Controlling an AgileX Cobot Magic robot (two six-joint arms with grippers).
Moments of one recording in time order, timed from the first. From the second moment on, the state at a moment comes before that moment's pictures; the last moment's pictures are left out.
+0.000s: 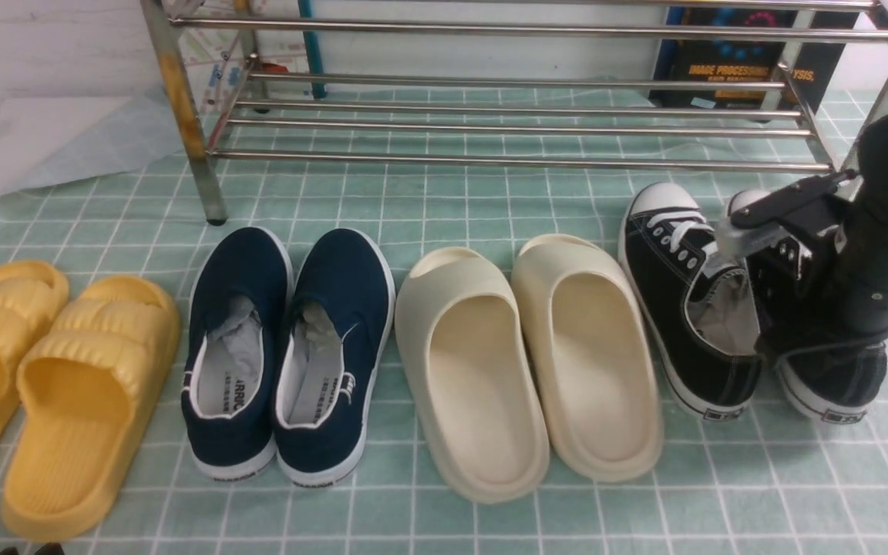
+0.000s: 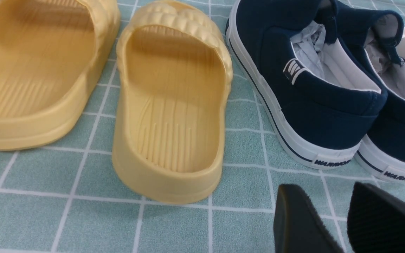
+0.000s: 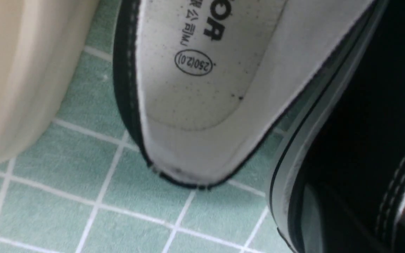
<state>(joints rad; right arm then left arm) 0.23 1.69 -1.21 -0.10 0.97 -0.10 -0.07 -0.01 0.03 -0.02 0.40 -0.19</state>
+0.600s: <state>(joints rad) 0.23 1.61 -1.32 -0.07 0.98 -0.14 -0.07 -0.01 0.03 -0.02 0.40 -0.19</state>
